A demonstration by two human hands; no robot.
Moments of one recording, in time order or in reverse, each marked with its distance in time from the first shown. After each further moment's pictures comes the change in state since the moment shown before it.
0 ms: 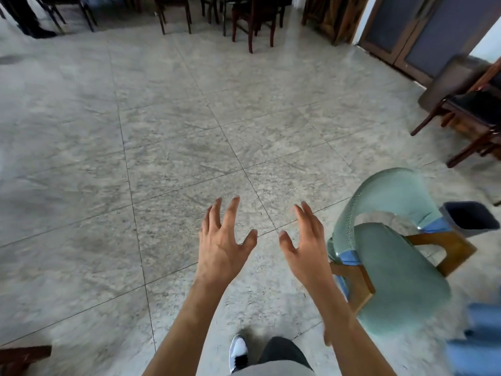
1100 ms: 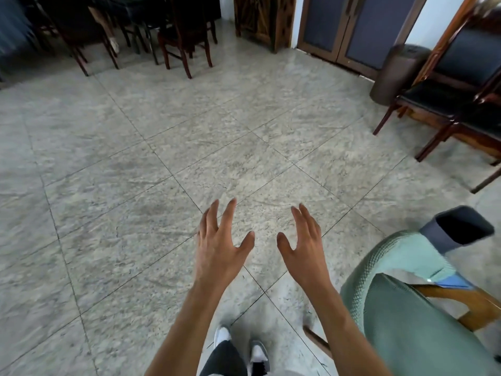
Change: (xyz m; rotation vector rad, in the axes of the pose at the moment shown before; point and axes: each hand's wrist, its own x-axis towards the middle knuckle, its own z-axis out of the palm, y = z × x) left_hand 0.408 0.105 0.115 -0.010 -0.148 0.210; right_hand 0.376 0.107 -0.027 0.059 0.159 0.233
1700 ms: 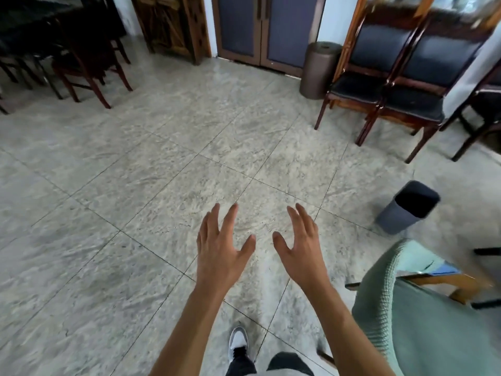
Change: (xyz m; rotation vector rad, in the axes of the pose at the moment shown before) left_hand 0.220 -0.005 0.037 -0.006 -0.207 0.275; right_hand 0.166 -0.005 0.026 -0.068 0.249 0.187
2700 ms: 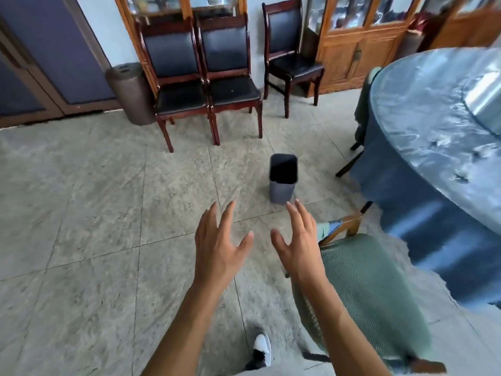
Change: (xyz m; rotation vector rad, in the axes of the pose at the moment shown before) left_hand 0.186 0.228 0.198 -0.102 -0.458 0.632; right_hand 0.090 0.175 -0.159 -0.116 0.622 0.503
